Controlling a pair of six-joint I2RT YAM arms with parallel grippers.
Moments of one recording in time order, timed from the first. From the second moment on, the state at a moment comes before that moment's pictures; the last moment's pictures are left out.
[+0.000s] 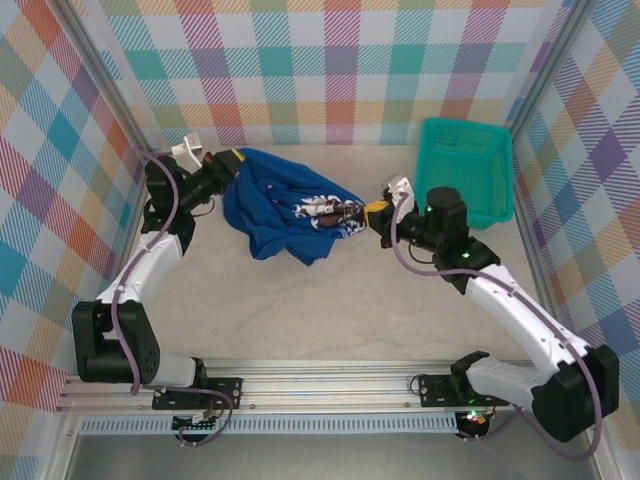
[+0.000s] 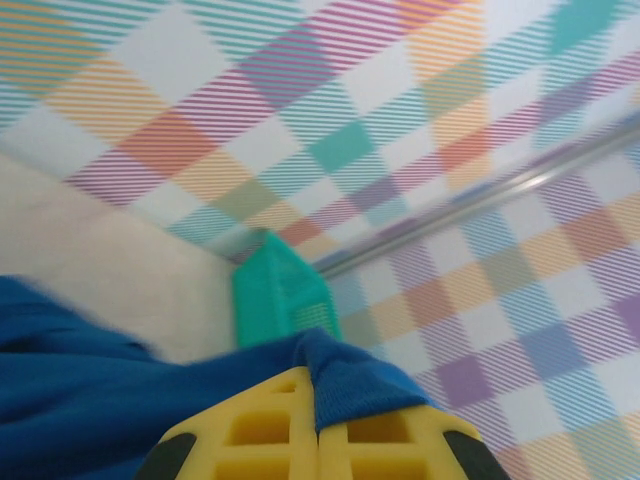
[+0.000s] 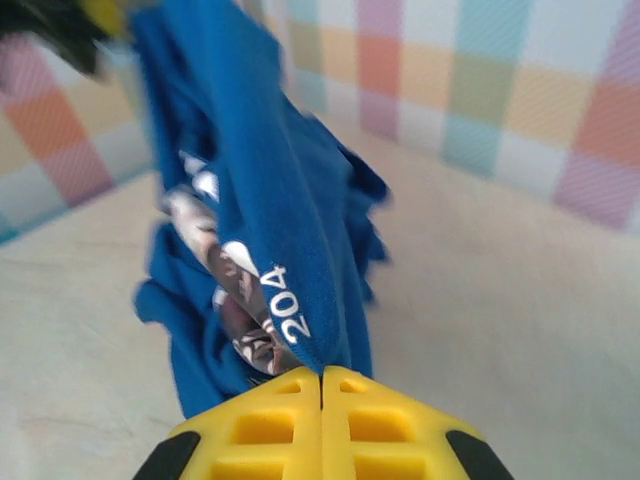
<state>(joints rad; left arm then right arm) -0.02 1.39 1.02 0.38 0.68 -1.05 0.46 1.13 0.89 -0.12 -0.34 -0.01</state>
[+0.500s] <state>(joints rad) -0.17 1.37 1.05 0.25 0.80 -0.98 0.63 1.33 0.96 -0.19 -0.23 -0.03</state>
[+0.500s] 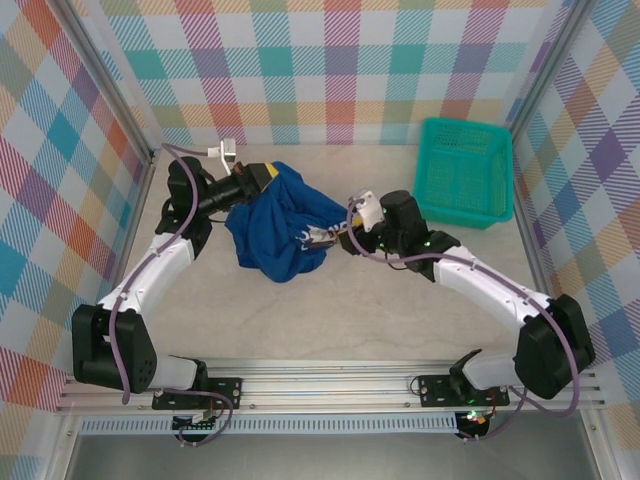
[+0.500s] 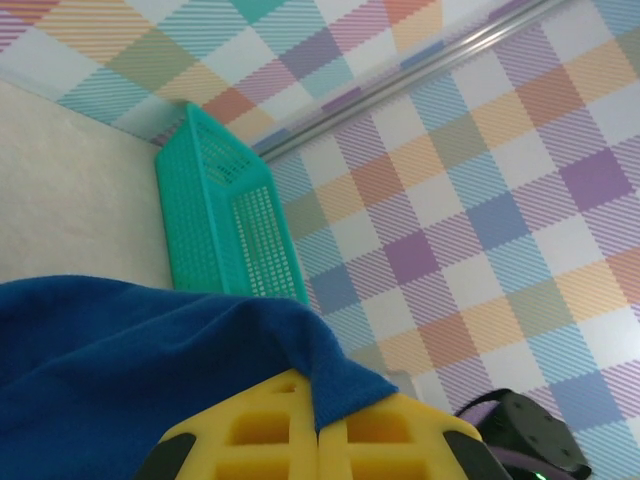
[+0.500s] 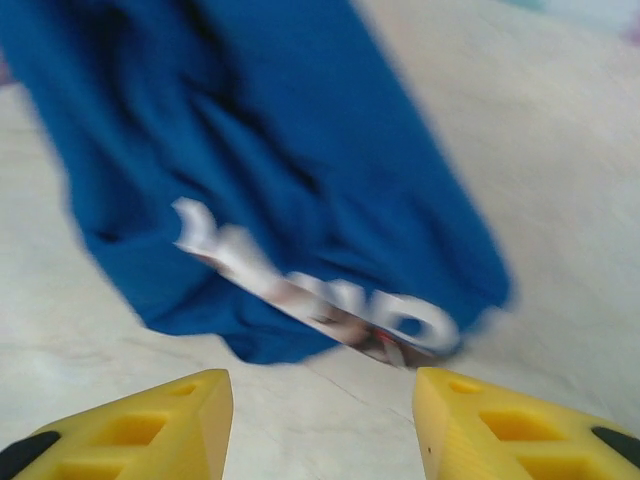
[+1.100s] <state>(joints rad) -0.22 1.37 1.06 0.15 0.80 -0.90 0.72 1.69 1.26 0.03 -0.39 -0.07</state>
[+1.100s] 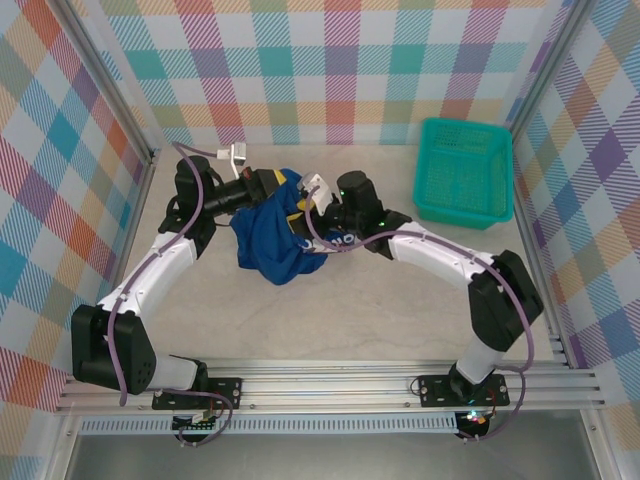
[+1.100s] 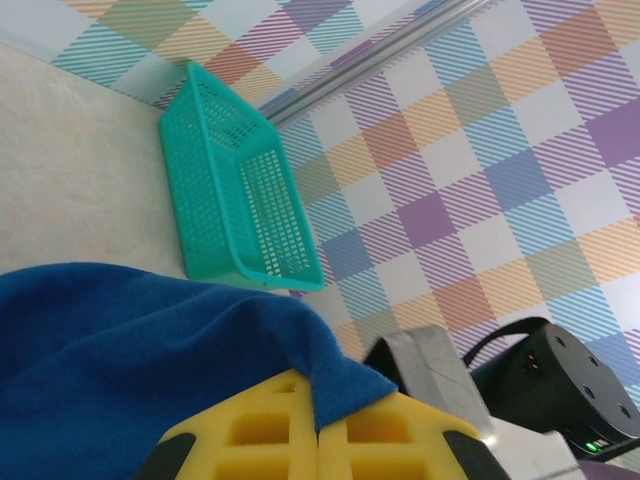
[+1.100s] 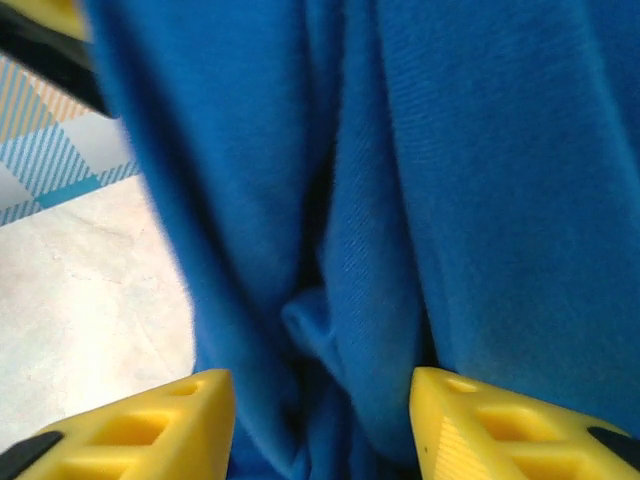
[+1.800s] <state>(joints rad) -0.23 1.37 1.21 -0.31 0.26 -0.44 0.57 1.51 1.32 -0.05 -0.76 0.40</state>
